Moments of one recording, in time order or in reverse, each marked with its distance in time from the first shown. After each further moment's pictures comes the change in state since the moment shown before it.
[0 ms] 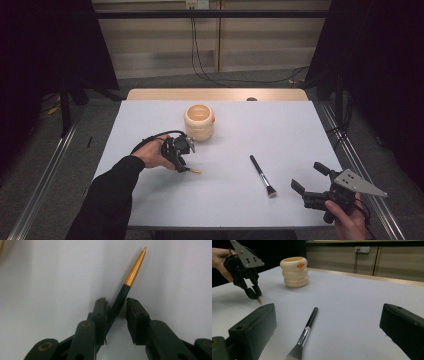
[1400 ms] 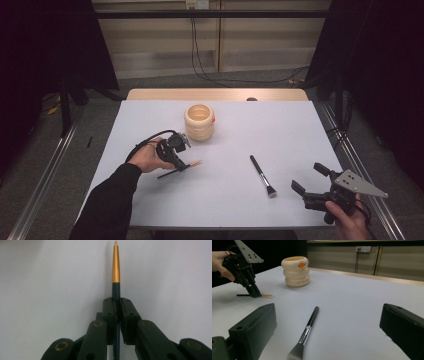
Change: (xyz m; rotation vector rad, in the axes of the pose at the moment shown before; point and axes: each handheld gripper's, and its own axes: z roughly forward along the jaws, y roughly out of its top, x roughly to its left) left arm 0.003 -0.019 -0.007 -0.107 -0.029 -0.208; right arm 0.001 0.000 -0.002 0.000 0.008 0.005
